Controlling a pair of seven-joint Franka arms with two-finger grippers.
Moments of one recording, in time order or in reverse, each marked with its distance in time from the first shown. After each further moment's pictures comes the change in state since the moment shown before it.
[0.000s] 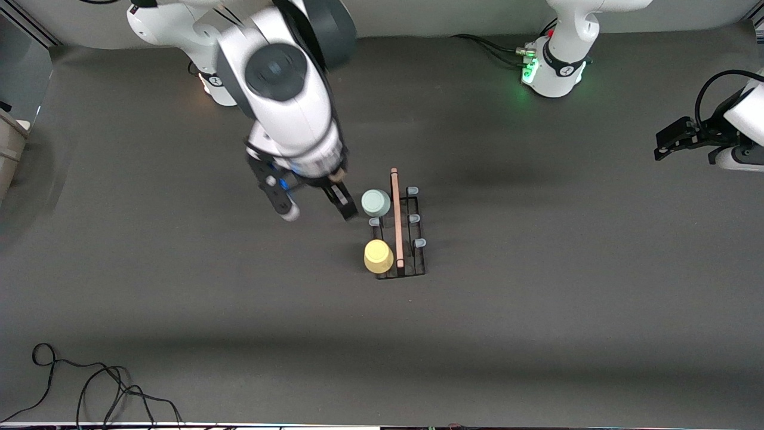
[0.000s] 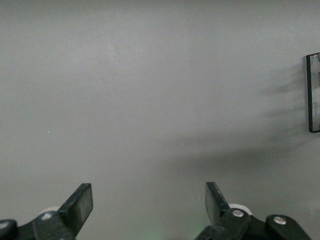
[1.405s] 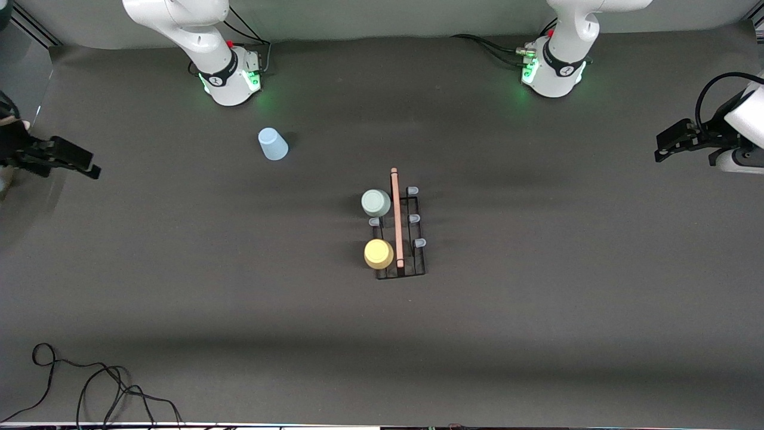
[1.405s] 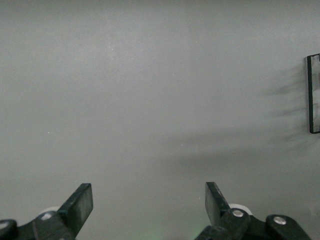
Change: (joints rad) left arm 0.000 0.014 0.000 0.011 0.000 -0.001 0.000; right arm -0.884 -0.512 0.345 -0.478 -0.157 0.033 -1.491
